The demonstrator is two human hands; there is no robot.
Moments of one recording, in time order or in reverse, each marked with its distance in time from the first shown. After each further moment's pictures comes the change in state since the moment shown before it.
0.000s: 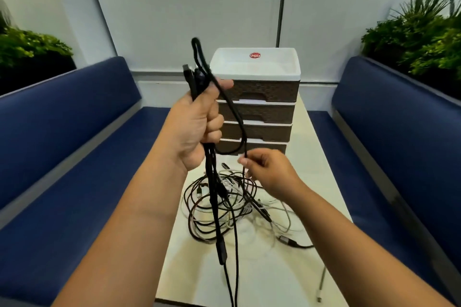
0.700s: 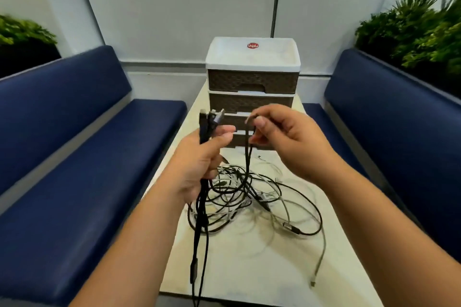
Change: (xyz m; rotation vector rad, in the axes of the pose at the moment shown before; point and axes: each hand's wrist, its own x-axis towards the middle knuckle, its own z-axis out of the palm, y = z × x) left_hand -0.029 -0.051 -0.030 0.199 0.071 -0.208; right_hand -0.036 -0.076 -0.041 0.084 0.060 -0.327
